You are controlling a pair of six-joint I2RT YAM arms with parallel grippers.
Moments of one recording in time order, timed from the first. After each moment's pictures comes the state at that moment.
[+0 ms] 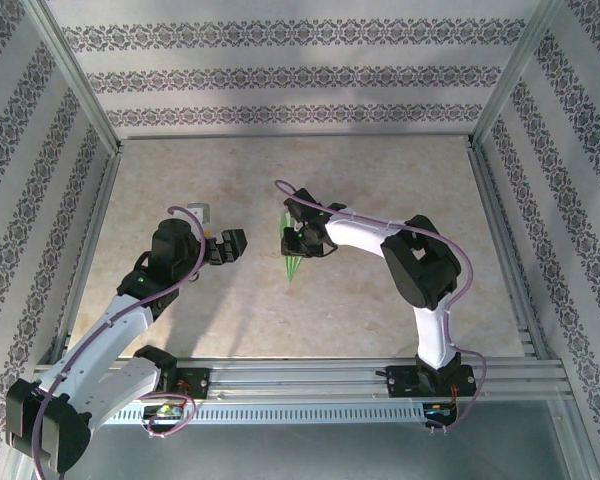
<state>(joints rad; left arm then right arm) -0.34 0.90 0.63 -0.23 0.09 -0.44 0.68 2.02 1.37 -0.49 -0.21 0.68</state>
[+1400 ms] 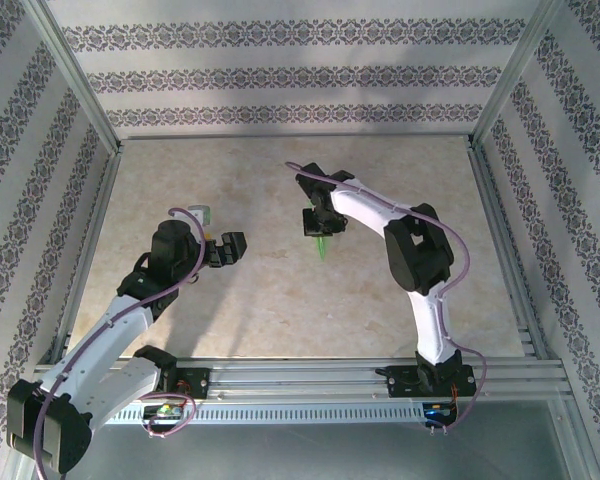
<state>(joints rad) -0.33 0.90 0.62 -0.23 0.12 -0.44 0.55 2.15 1.69 -0.94 0.00 0.51</state>
